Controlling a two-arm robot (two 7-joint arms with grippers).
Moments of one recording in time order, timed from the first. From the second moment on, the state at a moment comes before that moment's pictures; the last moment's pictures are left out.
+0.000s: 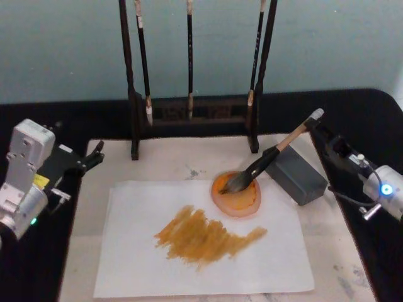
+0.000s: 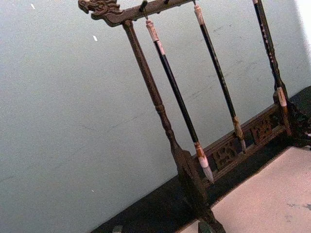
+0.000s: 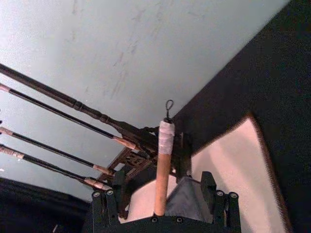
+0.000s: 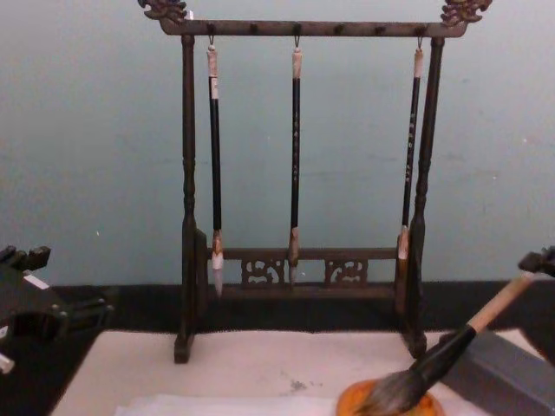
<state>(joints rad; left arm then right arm) -0.20 0.60 0.45 -1.41 -0.25 -0.12 0.03 0.27 0.39 -0.18 -1.20 1.34 0.36 0.29</state>
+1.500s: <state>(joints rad) -0.20 0.60 0.45 -1.41 -0.25 -0.12 0.03 0.48 0.36 -0.32 -0.95 1.30 0.30 0.35</state>
